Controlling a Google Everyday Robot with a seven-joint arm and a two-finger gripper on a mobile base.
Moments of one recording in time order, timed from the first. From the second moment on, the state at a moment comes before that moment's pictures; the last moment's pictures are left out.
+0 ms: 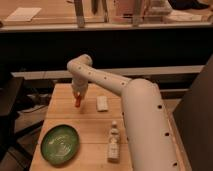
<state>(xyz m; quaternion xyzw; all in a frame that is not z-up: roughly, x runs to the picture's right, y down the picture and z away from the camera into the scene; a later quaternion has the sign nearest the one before) -0.159 0.050 0.884 -0.21 -0.29 -0.58 0.73</state>
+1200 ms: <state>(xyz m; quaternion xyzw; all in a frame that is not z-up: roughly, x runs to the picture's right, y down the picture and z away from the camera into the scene) -0.142 0.047 0.869 -0.20 -0.28 -0.58 0.74</state>
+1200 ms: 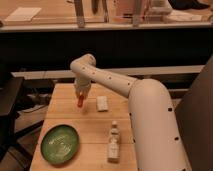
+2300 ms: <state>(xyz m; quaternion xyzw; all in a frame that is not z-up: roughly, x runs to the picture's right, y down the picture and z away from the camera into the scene) -0.113 0.043 0.851 -0.19 -0.28 -0.58 0.74</state>
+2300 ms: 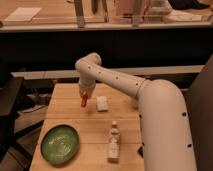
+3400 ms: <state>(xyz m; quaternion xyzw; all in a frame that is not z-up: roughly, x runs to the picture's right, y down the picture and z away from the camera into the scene) -0.034 0.033 0.830 -0.18 -0.27 -0.54 0.78</state>
